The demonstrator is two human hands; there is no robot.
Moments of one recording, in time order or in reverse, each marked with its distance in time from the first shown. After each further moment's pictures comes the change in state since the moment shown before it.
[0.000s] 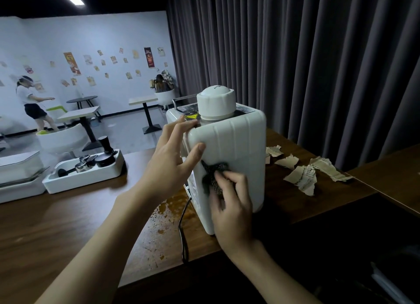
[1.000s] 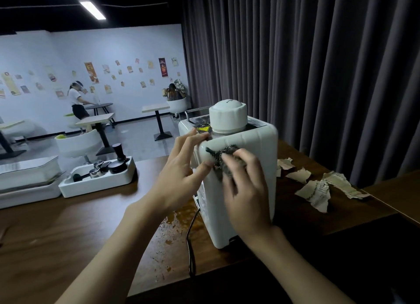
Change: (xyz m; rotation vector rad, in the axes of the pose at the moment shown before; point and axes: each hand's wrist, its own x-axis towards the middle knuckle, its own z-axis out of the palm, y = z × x) left_hand -0.003 0.006 -0.005 -0.075 -0.054 -0.032; right_hand 0.062 -0.008 -0.010 -0.053 -0.004 -0.165
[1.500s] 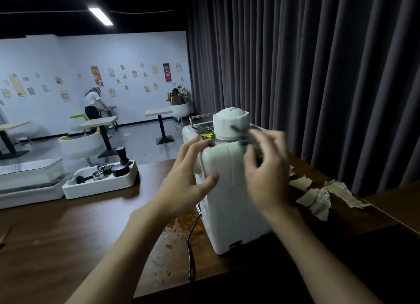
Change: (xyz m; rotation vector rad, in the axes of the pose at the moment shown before) left_hand -0.003 -0.002 0.000 0.018 -0.022 -0.037; right_hand 0.054 0.018 -0.015 0.032 0.093 0.154
